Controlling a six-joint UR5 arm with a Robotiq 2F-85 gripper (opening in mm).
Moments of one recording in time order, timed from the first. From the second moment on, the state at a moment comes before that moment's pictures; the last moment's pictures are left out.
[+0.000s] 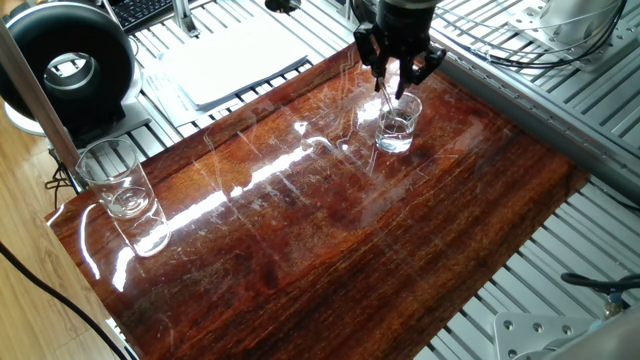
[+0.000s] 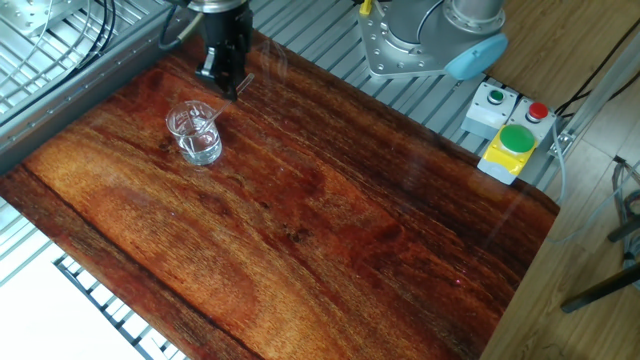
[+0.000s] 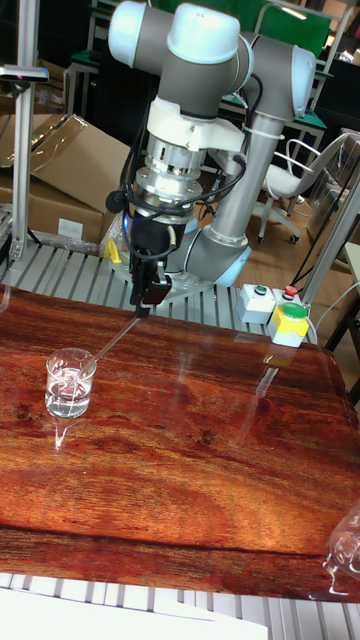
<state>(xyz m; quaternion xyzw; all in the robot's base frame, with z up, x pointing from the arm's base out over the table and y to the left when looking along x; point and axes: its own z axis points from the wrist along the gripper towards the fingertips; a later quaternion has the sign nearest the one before) 0.480 -0.063 0.207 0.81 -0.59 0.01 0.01</state>
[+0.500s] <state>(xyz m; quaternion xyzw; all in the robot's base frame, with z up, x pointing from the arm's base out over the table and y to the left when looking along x) 0.478 -0.074 0.209 0.75 -0.66 0.02 0.03</state>
